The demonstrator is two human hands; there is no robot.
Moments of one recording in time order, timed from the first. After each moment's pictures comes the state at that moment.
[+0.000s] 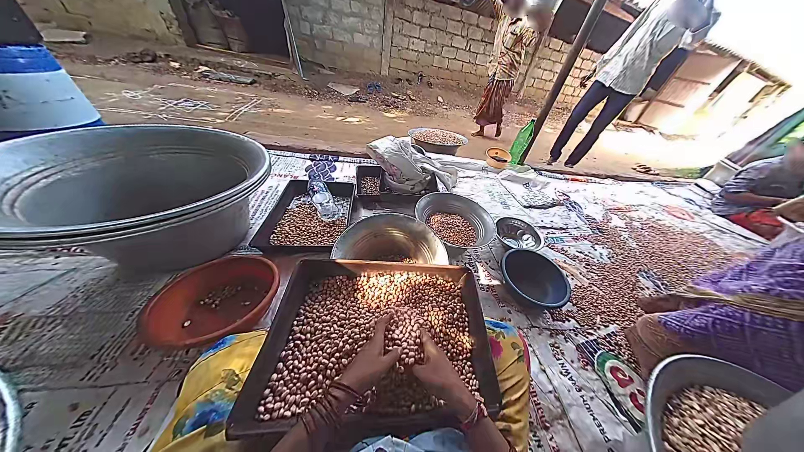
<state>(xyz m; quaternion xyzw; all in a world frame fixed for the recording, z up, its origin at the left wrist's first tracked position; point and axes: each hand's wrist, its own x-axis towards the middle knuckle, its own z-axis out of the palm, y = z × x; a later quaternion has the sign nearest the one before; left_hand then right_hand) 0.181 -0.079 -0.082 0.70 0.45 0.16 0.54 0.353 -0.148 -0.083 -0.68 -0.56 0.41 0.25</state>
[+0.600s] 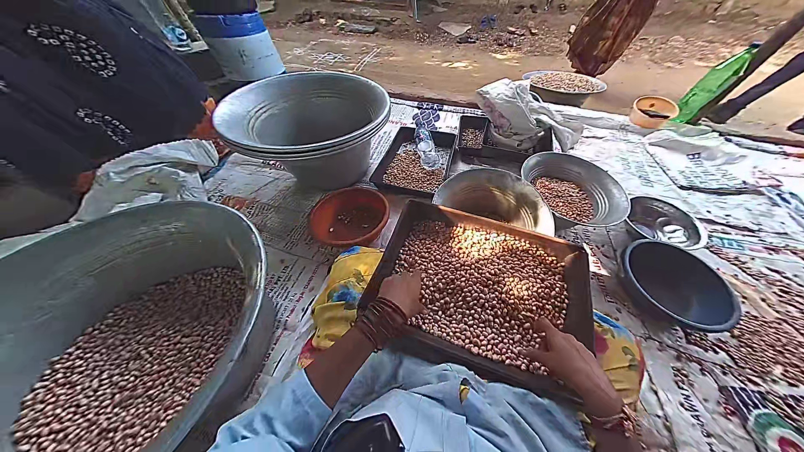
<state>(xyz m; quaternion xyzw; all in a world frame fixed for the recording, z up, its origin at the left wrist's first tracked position) 0.099 -0.072 -0.039 0.72 0.62 -0.18 0.27 0.406 -0.164 -0.057 -0.75 -0.58 0.30 -0.09</state>
